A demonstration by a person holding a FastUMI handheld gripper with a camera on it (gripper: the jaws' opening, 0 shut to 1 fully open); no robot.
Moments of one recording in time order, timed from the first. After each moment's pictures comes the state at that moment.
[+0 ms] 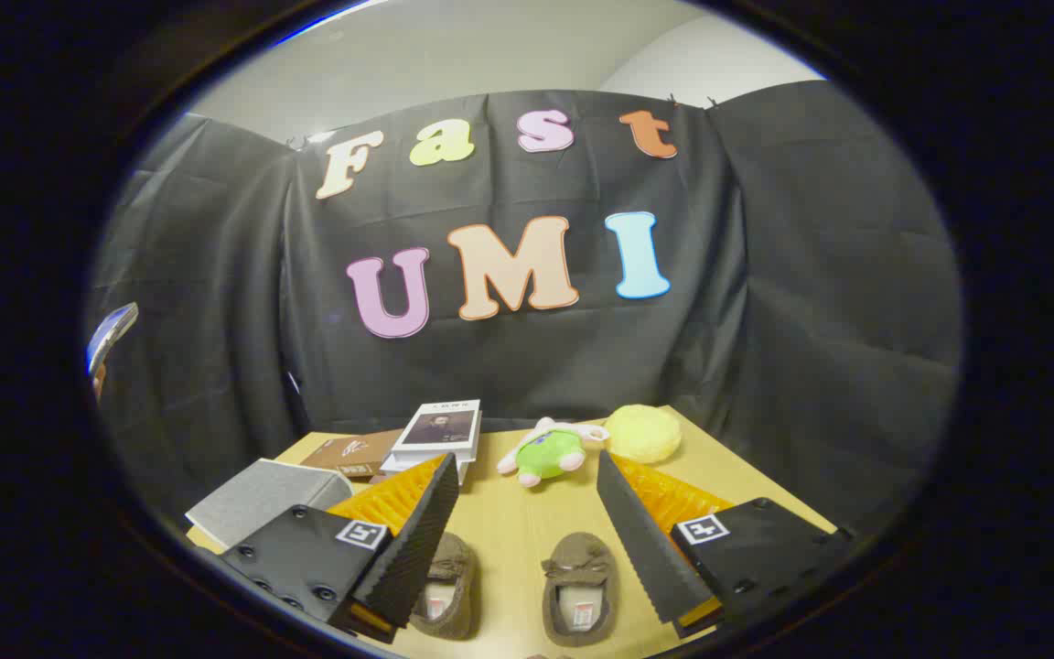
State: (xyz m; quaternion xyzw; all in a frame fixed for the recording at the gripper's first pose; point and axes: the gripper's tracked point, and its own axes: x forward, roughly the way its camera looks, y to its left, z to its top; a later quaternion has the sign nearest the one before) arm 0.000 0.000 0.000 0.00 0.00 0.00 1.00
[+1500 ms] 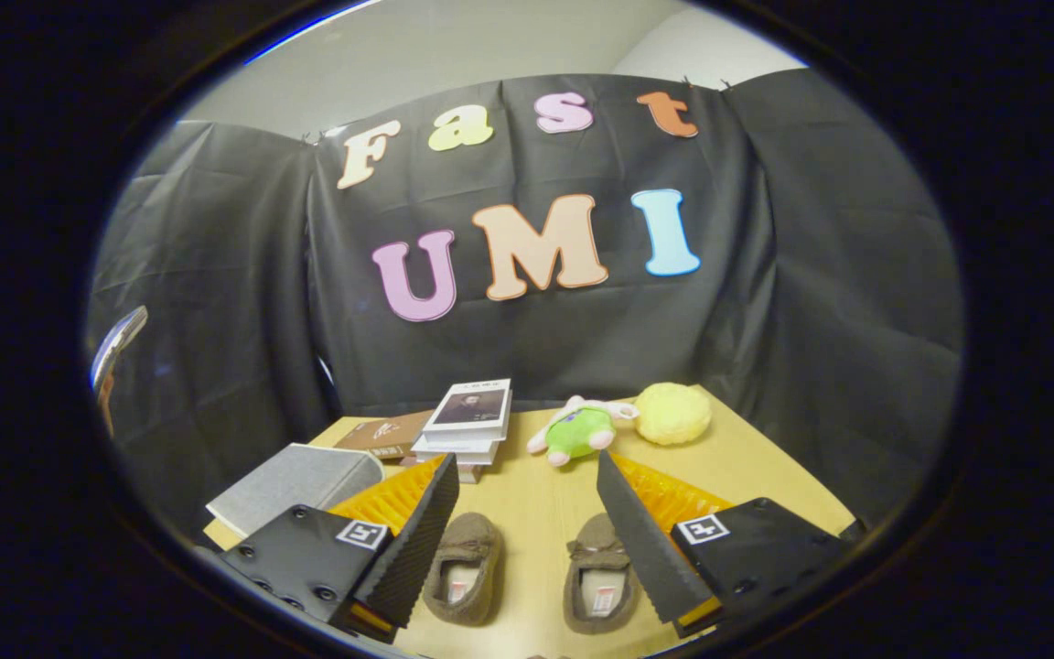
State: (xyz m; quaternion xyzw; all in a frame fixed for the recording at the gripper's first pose) arm -0.008 0.022 -0.021 0.01 0.04 0.05 1.00
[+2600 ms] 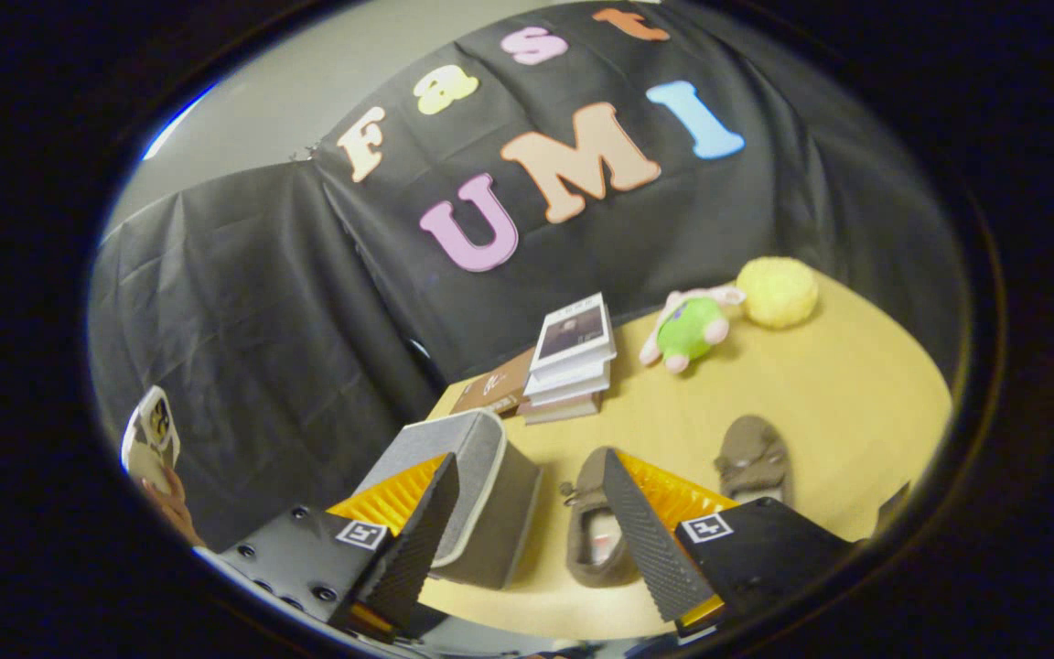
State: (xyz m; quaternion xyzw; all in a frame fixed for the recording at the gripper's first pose) arm -0.019 0.119 -0.091 0.18 0.20 0.17 0.95
